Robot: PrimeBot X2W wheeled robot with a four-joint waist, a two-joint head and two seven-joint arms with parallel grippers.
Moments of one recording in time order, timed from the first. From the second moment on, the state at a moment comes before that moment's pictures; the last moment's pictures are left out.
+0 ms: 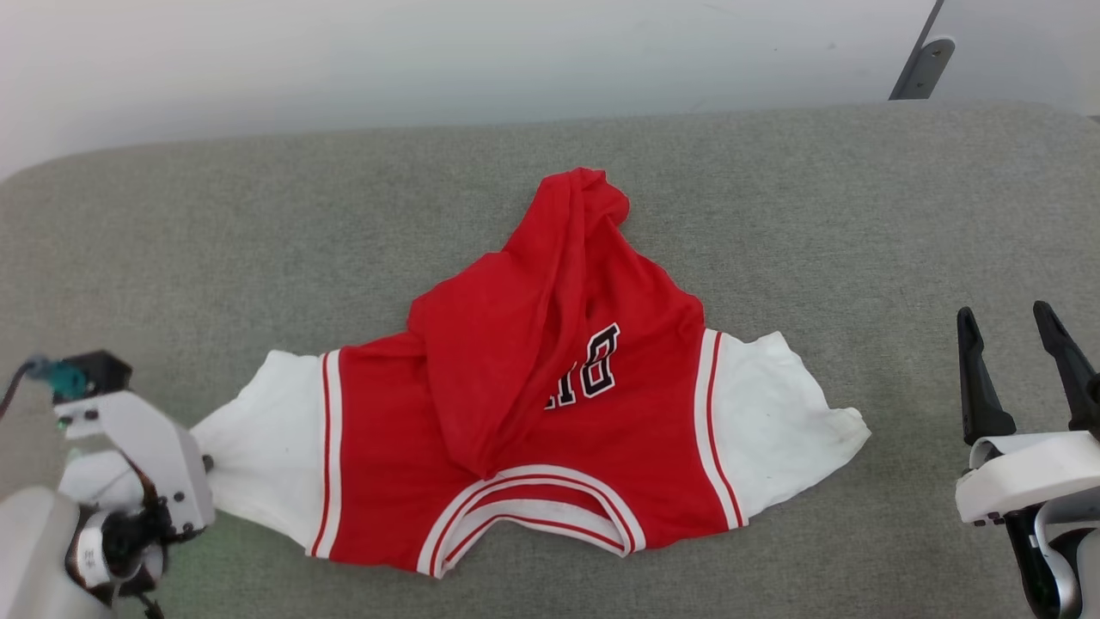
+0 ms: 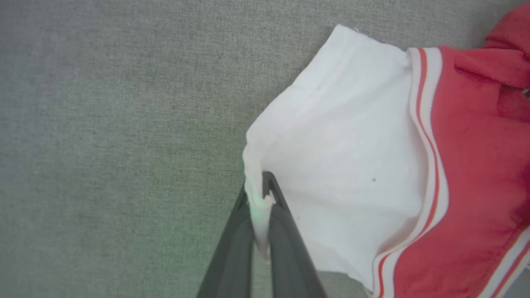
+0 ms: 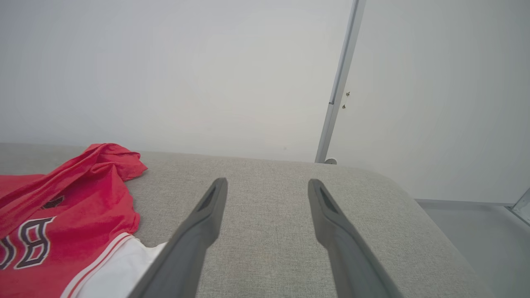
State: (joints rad) left arm -0.42 0.63 -0.31 0.47 -0.86 0.12 0.62; right arm -0.22 -0.19 -0.09 0.15 0.13 0.13 -0.13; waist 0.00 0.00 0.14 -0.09
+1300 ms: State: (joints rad) left arm -0.46 0.73 -0.41 0.53 -0.82 0.01 0.79; right arm -0.20 -0.20 -0.06 0.07 0.17 0.13 -0.09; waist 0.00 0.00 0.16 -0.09
